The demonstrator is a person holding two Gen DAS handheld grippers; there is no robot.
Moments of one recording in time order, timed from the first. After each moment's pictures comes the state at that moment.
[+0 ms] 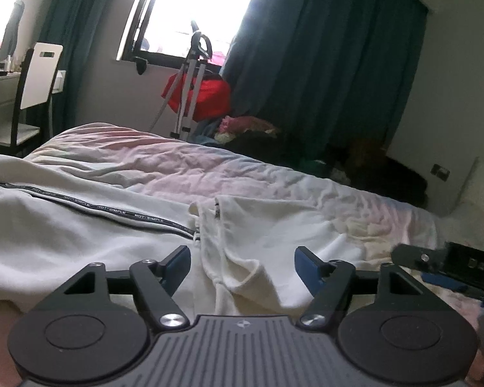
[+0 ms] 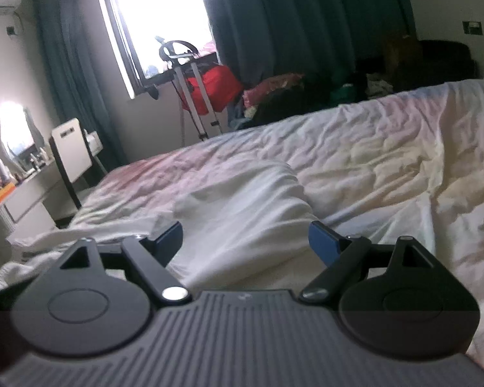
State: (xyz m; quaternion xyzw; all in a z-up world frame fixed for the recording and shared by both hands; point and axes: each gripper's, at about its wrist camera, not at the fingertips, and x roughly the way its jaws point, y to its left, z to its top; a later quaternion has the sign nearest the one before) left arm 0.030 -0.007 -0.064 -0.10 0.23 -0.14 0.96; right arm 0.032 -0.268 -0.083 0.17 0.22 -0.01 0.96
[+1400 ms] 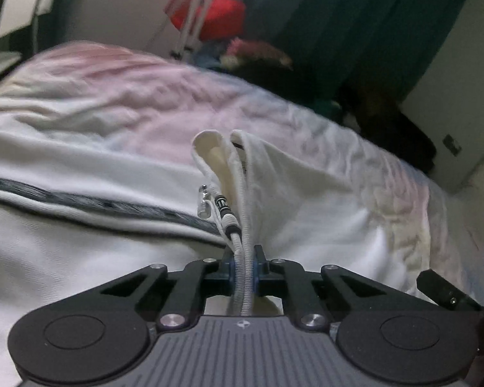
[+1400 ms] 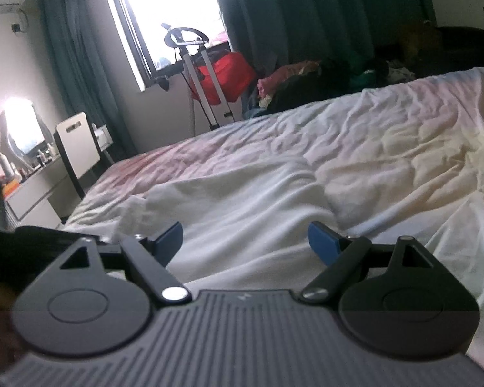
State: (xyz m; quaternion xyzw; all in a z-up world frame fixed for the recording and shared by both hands) left arm 0.169 0.026 -0.090 -0.14 0.38 -0.16 0.90; right arm 0.097 -0.269 -0.116 0.17 0.21 0.03 0.96
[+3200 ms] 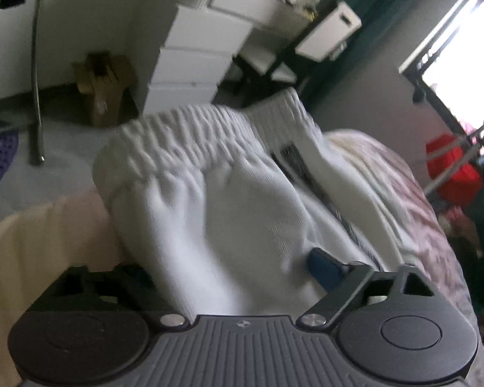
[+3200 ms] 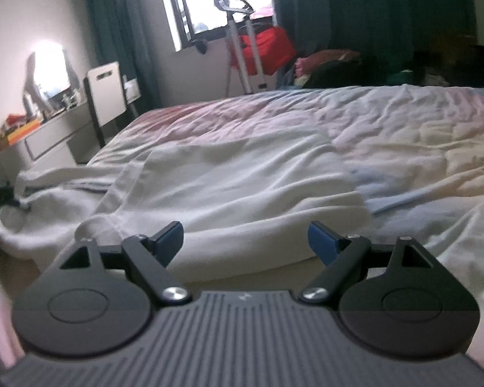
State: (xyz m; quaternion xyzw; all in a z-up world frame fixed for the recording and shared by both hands) left arm 0.076 0.309 -0.101 -0.36 0.30 0.26 0.84; right arm 0.085 -0.211 -0.138 0.09 0.27 0.08 0.96
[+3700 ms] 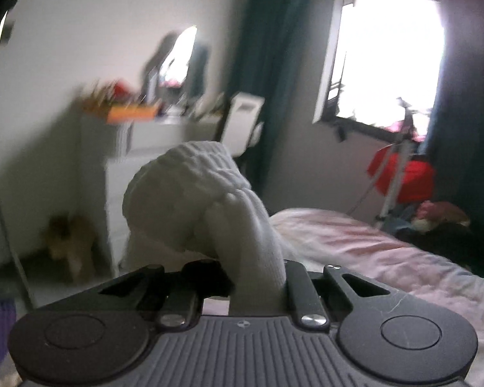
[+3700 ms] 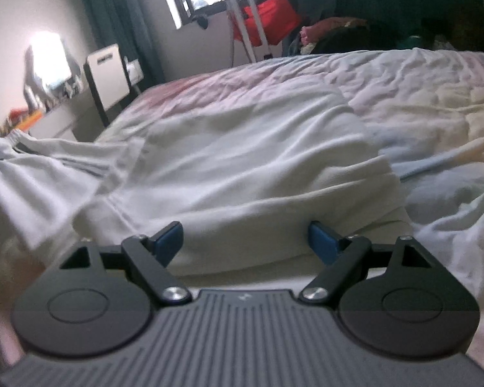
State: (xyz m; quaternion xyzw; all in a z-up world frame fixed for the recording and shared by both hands) left arm 0.069 0.194 0.012 -0.11 0.15 0.21 0.96; right arm 0.096 -0.216 -0.147 0.14 0.30 0.09 0.94
